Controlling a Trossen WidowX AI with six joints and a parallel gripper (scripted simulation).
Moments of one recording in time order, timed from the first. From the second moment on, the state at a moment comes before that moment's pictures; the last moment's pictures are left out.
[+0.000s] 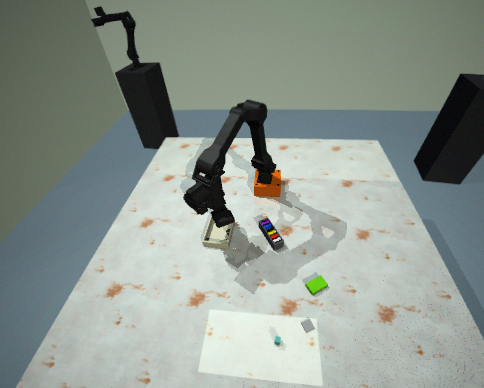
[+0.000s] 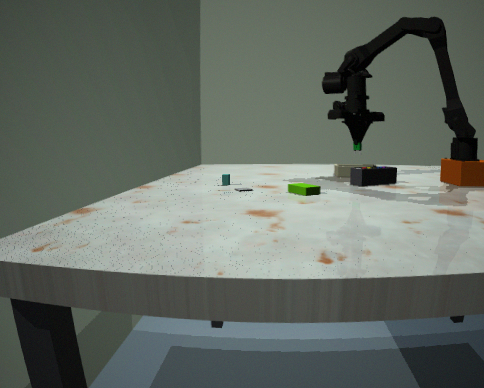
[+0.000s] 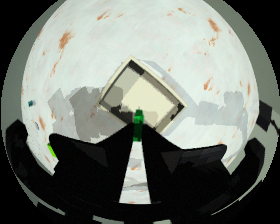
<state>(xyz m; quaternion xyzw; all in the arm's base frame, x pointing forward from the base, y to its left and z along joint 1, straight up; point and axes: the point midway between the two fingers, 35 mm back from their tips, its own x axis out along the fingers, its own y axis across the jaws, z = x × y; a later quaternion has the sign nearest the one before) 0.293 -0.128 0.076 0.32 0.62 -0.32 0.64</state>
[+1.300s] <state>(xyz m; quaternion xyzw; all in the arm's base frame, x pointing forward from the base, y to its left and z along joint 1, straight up) 0.294 -0.139 0.039 0.32 0.62 -0.32 0.64</state>
